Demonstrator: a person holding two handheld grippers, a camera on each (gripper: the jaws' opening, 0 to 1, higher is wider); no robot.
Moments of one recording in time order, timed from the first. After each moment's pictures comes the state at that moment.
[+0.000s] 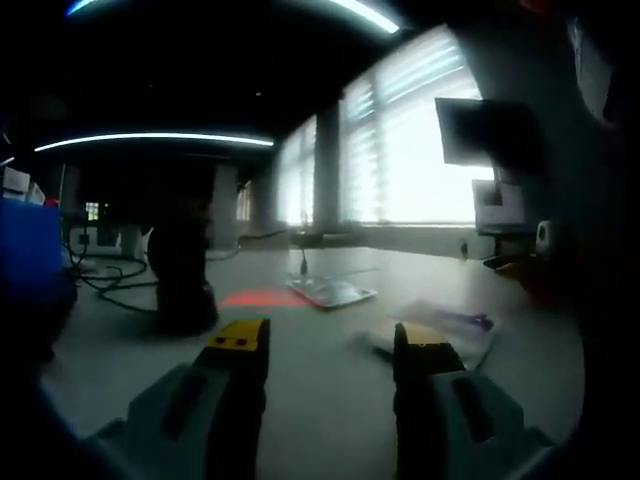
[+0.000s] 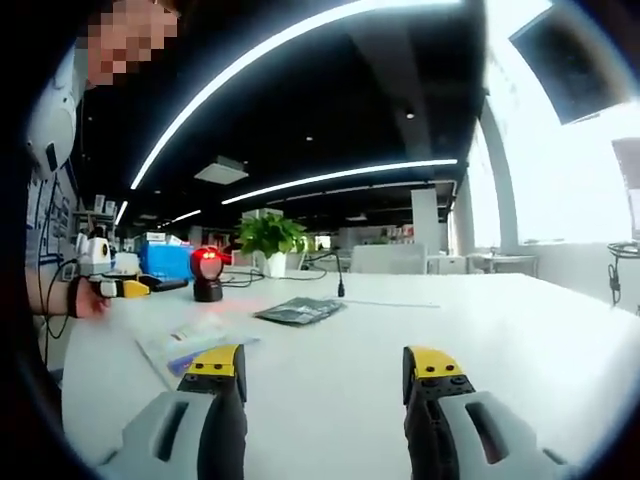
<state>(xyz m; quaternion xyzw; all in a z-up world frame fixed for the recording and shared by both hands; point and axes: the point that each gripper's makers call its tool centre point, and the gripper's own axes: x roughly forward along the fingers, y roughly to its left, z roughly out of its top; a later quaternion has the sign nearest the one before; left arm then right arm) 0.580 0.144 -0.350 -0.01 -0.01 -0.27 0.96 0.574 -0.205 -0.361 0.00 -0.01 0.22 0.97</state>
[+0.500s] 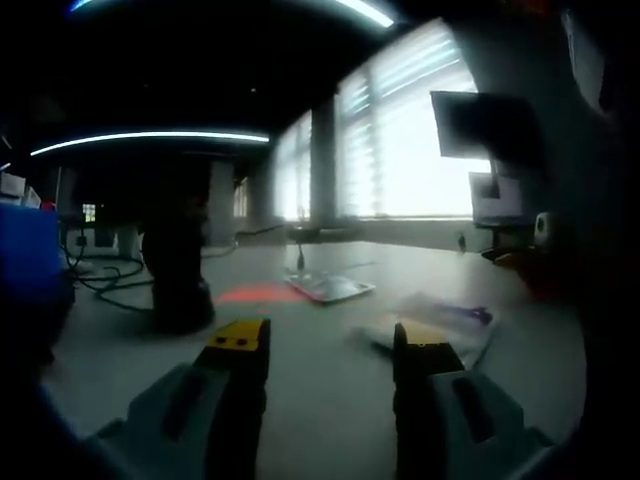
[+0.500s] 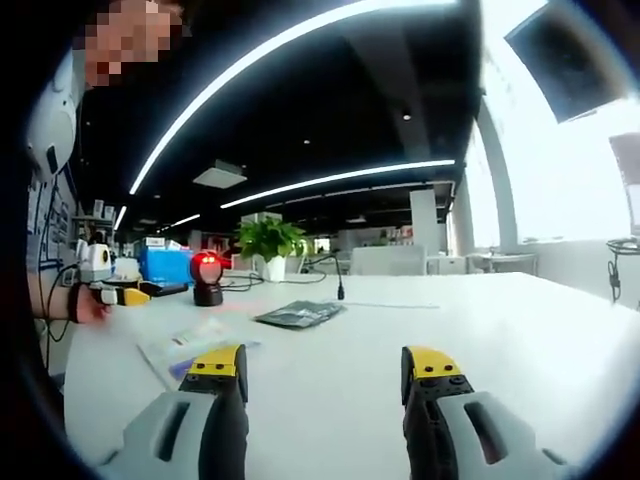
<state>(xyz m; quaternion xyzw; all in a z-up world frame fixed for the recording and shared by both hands) 0.580 0.140 -0.355 0.01 0.00 -0.28 0.96 0.574 -0.204 -0.359 0.01 -0.01 0.22 0.97</state>
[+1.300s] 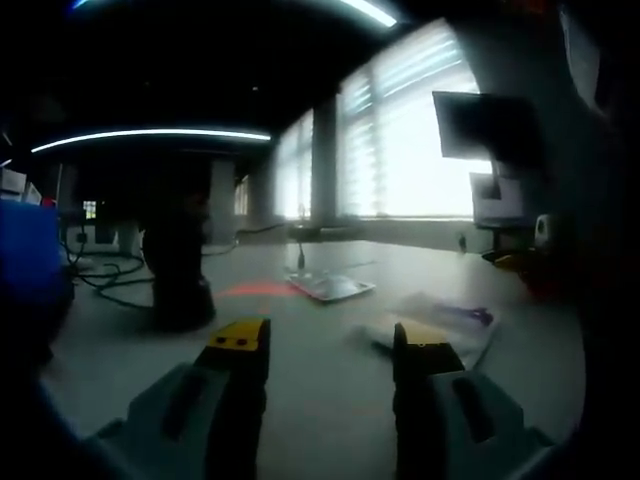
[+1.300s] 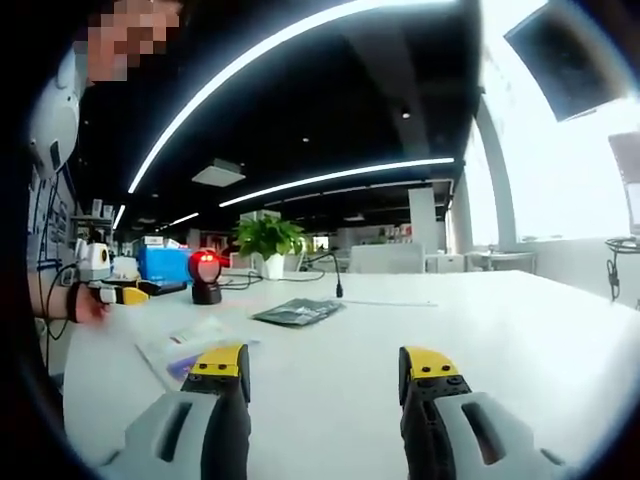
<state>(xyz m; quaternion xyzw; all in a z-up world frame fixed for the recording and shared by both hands) 0.581 0.140 -0.355 0.00 0.00 -0.28 0.96 0.575 -0.205 -0.360 0.01 0.00 0.22 0.98</state>
